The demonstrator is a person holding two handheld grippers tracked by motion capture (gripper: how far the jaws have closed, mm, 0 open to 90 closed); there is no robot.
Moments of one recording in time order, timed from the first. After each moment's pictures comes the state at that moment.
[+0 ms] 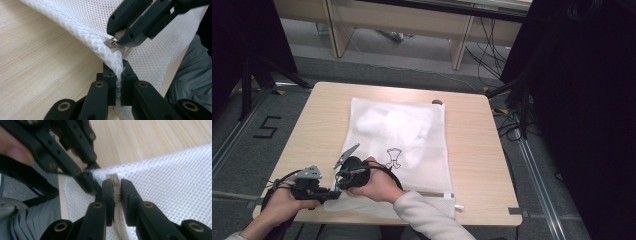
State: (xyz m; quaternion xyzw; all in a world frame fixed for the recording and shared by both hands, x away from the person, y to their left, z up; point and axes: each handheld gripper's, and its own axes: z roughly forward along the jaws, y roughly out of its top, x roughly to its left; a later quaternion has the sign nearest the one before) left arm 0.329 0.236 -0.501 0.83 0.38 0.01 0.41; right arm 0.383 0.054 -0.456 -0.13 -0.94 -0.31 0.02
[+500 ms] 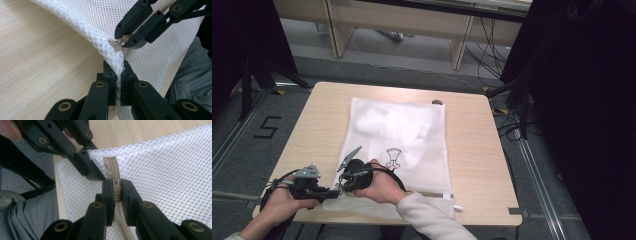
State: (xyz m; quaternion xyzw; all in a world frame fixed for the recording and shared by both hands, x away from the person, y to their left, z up) left arm 0.329 0.239 -0.499 0.82 0.39 0.01 0.41; right arm 0.381 0.047 -0.464 -0.14 -0.95 -0.29 0.02
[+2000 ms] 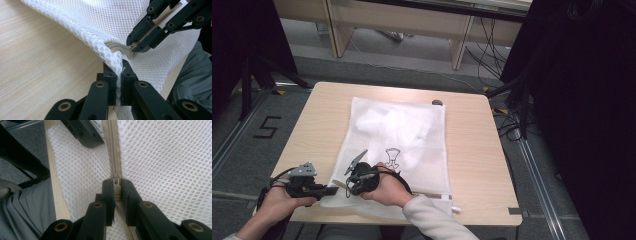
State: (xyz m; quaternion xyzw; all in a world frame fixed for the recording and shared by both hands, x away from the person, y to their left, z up) left arm 0.329 0.245 -0.493 0.82 0.38 0.03 0.43; right arm 0.379 0.031 -0.475 -0.15 -0.95 -0.27 0.03
